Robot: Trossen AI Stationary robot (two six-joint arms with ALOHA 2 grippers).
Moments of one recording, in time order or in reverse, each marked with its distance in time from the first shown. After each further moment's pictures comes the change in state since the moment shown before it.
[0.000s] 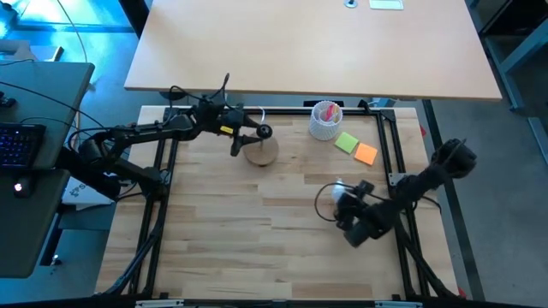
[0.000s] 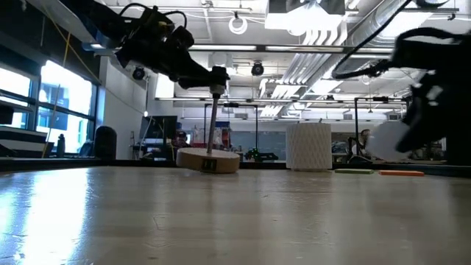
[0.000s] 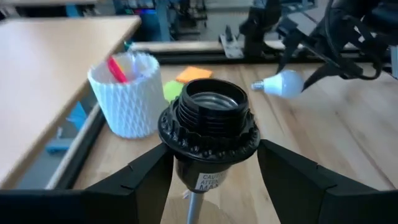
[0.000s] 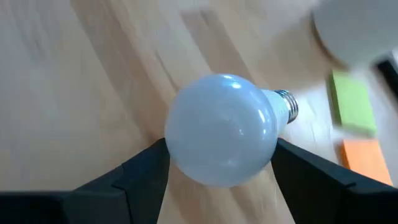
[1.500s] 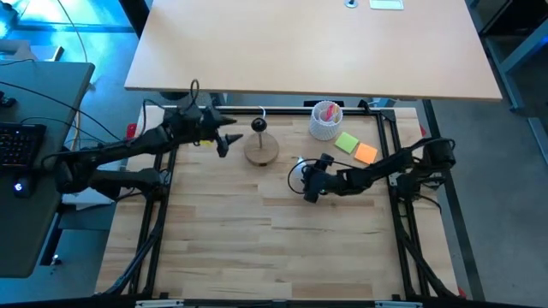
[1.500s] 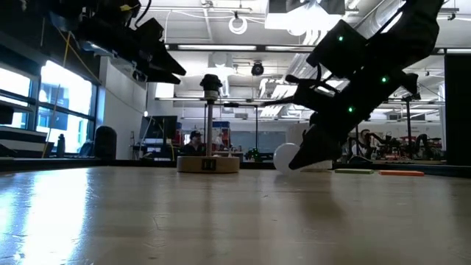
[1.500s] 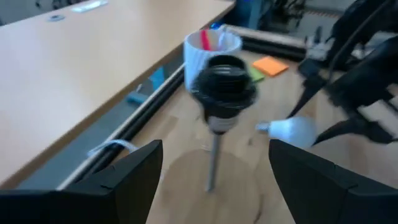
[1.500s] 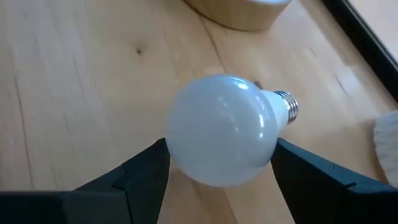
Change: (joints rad) left arm -0.035 -0.369 -0.160 -0.208 -0.426 -0.217; right arm -0.614 0.151 -0.126 1.120 -0.173 -1.049
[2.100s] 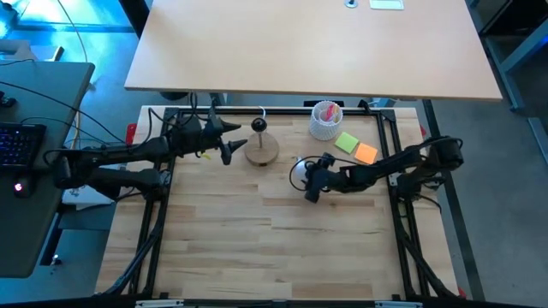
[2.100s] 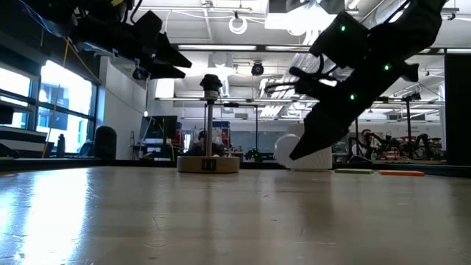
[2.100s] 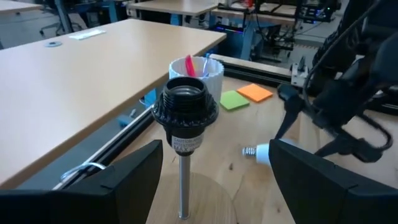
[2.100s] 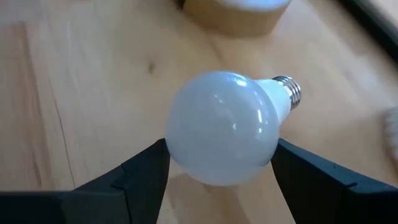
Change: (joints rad) left arm -0.152 -0.011 -0.112 0.245 -0.128 -0.090; right arm -0.022 -0.053 0.002 -0.063 -0.089 0.091
